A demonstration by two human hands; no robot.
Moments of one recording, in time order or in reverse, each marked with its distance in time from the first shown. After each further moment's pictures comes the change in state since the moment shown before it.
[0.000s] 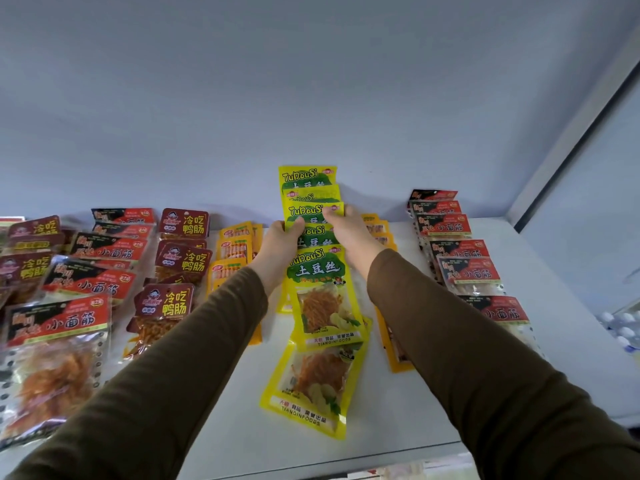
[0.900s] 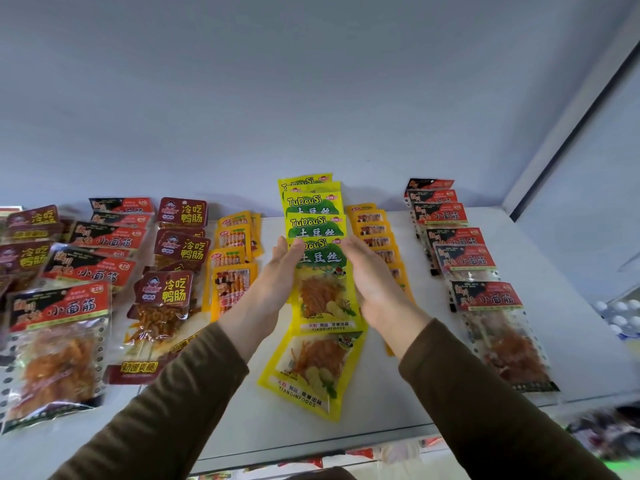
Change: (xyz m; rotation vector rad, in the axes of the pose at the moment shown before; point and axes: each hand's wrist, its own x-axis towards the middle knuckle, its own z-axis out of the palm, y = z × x) left_hand -0.101 -0.015 -0.007 0.045 -0.146 -0.057; right_hand -0.121 0.022 -0.022 0.102 -0.025 0.130
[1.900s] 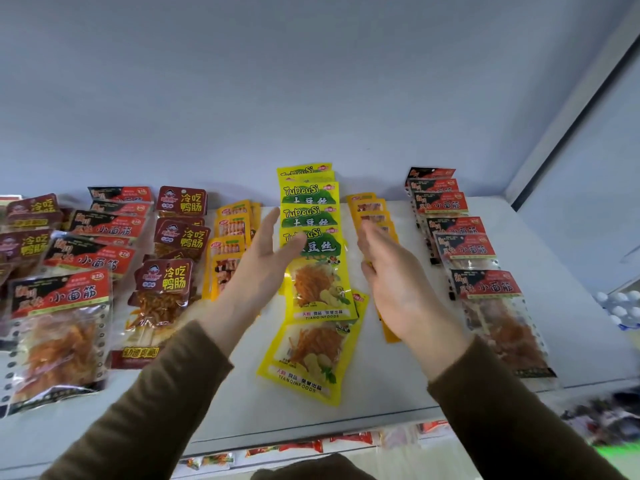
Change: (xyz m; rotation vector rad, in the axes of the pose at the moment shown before) left_hand -0.028 0.014 -0.015 0.169 0.048 0.258; right_hand -0.042 -0.003 -0.024 0.243 -0.041 -0.126
